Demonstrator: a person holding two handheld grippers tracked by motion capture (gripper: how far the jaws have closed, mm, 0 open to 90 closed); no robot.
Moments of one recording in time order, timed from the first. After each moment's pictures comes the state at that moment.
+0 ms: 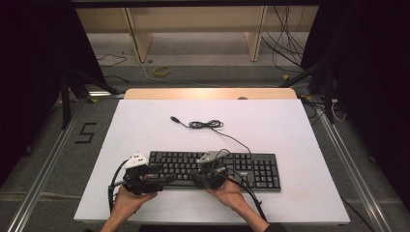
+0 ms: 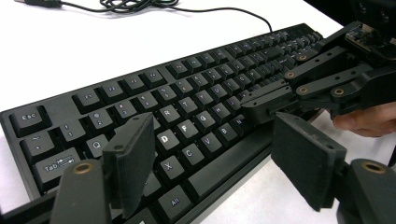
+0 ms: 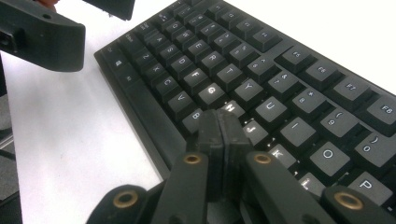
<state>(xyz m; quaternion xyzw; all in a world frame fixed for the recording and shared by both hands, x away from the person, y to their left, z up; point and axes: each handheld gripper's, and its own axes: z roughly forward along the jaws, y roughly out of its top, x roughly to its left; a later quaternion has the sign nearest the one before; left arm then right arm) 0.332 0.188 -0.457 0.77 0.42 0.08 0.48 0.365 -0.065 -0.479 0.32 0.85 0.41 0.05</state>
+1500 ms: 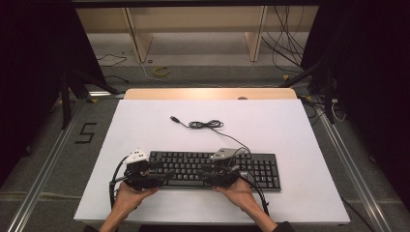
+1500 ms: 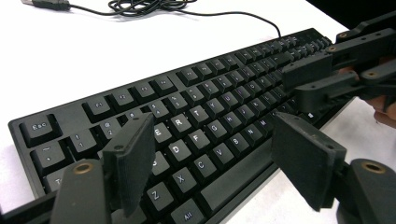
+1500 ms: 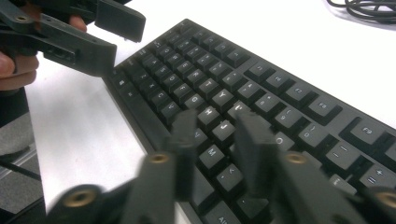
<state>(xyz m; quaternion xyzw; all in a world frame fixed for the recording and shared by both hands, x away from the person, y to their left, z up) 0.345 0.188 -0.457 0.76 0.43 0.08 0.48 0.362 -0.097 -0.462 0.34 0.82 0.45 0.05</state>
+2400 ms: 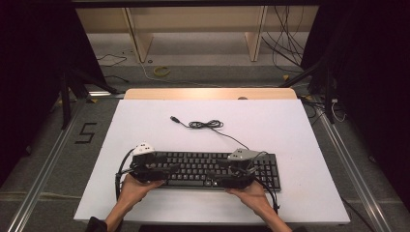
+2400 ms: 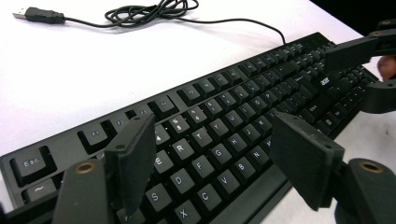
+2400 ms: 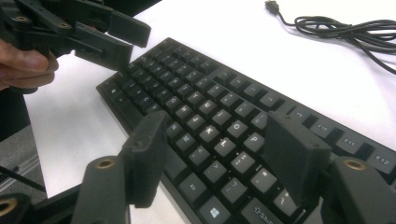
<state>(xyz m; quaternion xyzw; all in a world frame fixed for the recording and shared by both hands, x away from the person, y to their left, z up) 0.365 0.175 -0.452 0.77 0.43 0.08 0.47 0.350 -0.135 -0.450 0.35 0.80 0.48 0.08</state>
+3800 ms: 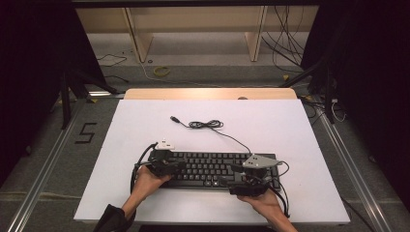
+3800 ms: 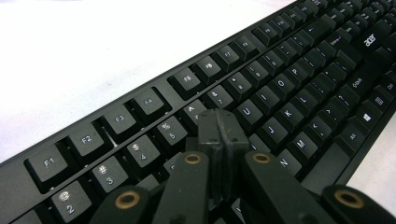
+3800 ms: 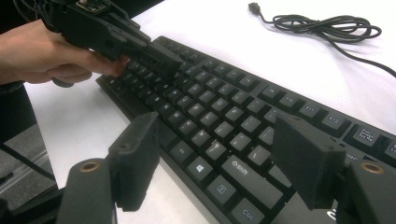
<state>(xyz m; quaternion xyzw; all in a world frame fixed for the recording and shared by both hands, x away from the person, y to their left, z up) 0.393 0.139 -0.470 0.82 0.41 0.07 0.39 0.328 -0.168 -0.450 0.36 0.79 0.49 0.09</state>
